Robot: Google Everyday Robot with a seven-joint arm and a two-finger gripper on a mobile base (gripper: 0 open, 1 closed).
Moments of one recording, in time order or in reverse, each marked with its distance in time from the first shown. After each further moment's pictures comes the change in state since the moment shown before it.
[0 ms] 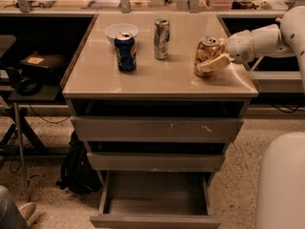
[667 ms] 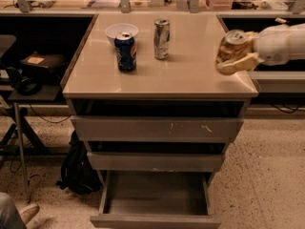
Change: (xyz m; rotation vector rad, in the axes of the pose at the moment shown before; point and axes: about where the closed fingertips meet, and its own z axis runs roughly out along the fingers) arm -0.037 0.045 -0.073 0.161 -0.006 -0.137
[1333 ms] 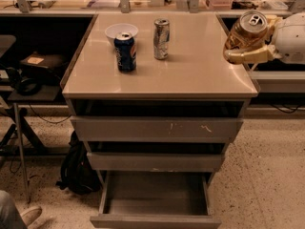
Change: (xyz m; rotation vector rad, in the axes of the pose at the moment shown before) arm -0.083 0.033 -0.053 0.220 -0.068 -0.132
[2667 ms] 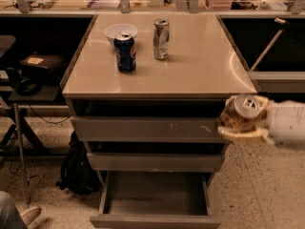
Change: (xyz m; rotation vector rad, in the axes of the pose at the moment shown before) arm 0.053 0.164 -0.027 -0.058 -0.033 0.158
